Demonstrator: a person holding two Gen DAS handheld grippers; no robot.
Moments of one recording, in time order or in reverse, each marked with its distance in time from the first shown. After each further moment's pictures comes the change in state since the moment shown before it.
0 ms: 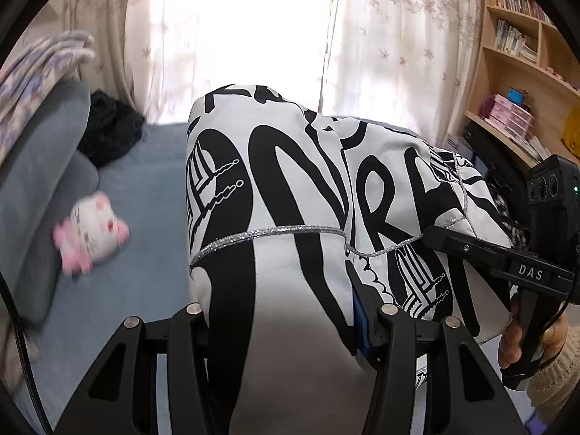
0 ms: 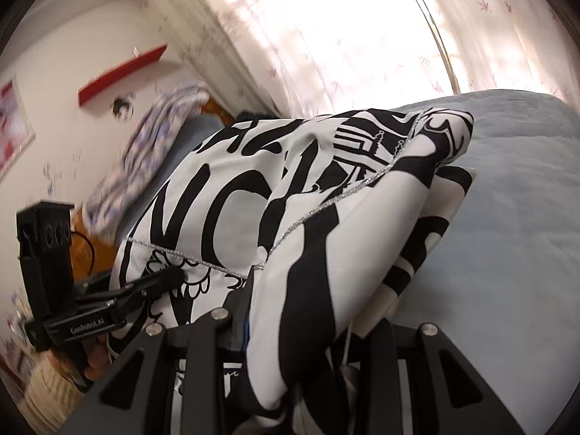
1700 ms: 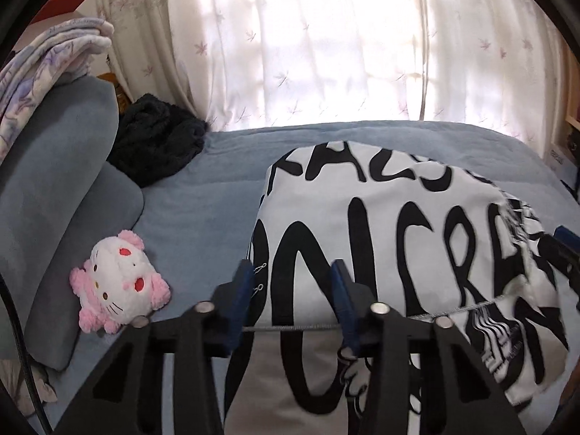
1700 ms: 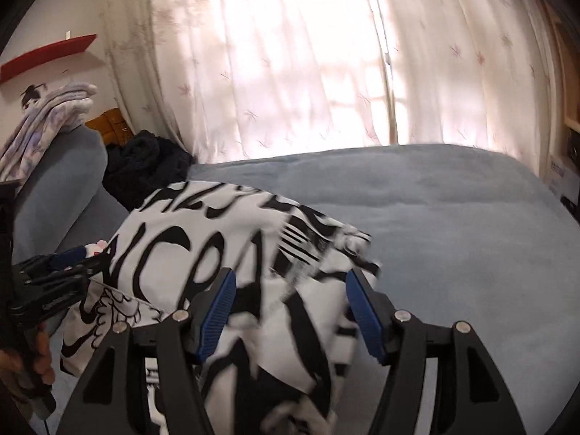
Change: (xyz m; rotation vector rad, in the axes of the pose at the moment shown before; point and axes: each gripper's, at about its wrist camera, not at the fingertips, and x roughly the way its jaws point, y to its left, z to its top) left arm 0.226 0.093 0.069 -0.043 -0.031 0.357; right arm 0.164 -0.076 0.062 -0.120 -0.113 -0.411
